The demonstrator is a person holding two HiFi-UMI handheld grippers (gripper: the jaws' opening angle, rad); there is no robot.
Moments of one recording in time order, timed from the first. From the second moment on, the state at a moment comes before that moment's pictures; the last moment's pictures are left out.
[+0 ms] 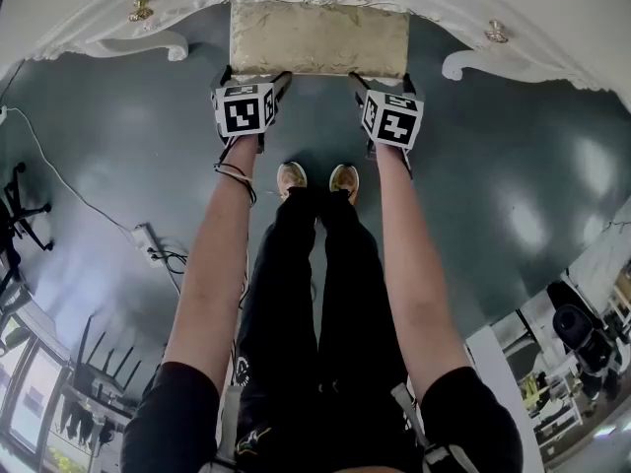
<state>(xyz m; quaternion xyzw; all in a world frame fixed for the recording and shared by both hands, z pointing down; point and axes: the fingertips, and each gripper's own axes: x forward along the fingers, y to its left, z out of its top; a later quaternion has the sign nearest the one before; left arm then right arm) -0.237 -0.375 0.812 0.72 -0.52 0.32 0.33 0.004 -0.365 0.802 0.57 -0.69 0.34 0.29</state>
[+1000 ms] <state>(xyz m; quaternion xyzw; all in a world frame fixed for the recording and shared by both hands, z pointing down) -0.246 -0.455 0.808 0.71 -0.57 0.28 0.31 0.000 -0.440 0.803 0.59 -0.69 0.31 0.28</state>
